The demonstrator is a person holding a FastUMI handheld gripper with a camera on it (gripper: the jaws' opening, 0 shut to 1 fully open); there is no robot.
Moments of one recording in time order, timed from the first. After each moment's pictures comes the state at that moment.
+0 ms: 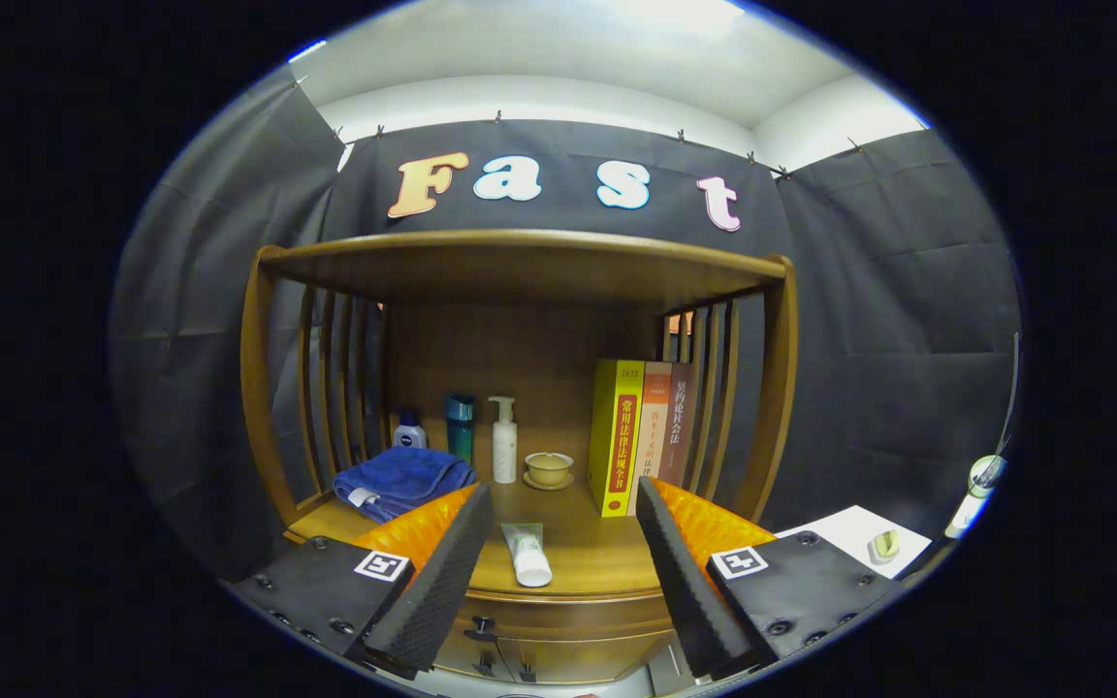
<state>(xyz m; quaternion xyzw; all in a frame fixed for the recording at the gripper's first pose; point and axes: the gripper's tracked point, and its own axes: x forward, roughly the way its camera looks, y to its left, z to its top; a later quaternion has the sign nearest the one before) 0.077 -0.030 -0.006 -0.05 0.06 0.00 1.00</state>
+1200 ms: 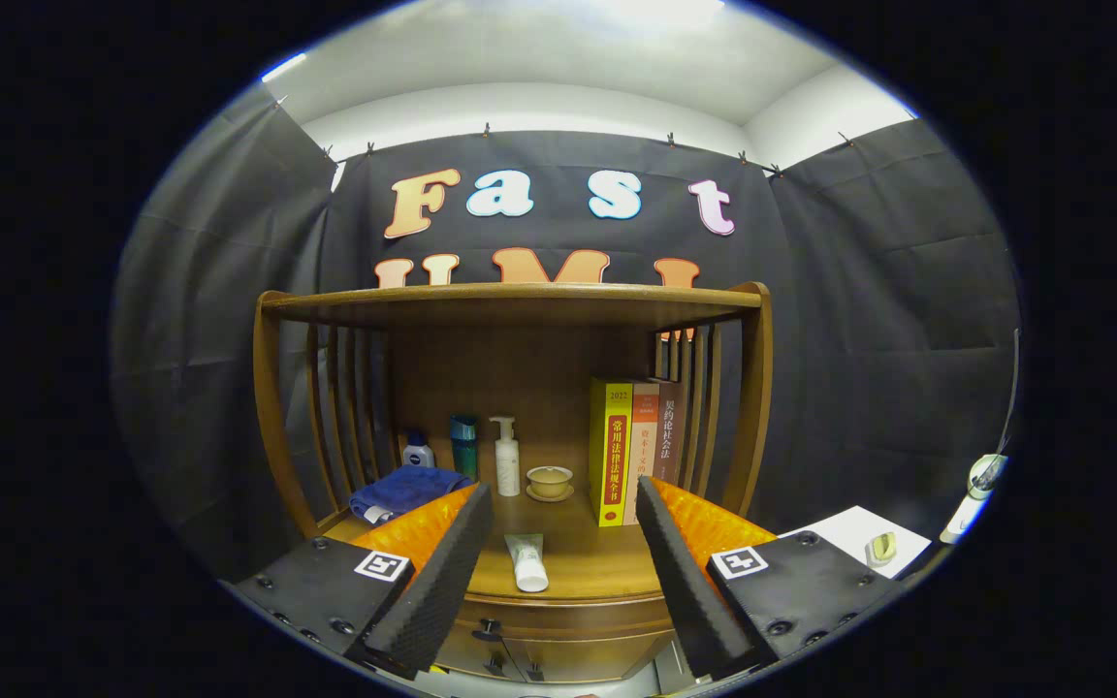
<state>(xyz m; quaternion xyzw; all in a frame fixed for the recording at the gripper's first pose) 0.064 -0.039 0.016 -0.03 0.05 0.00 1.00</state>
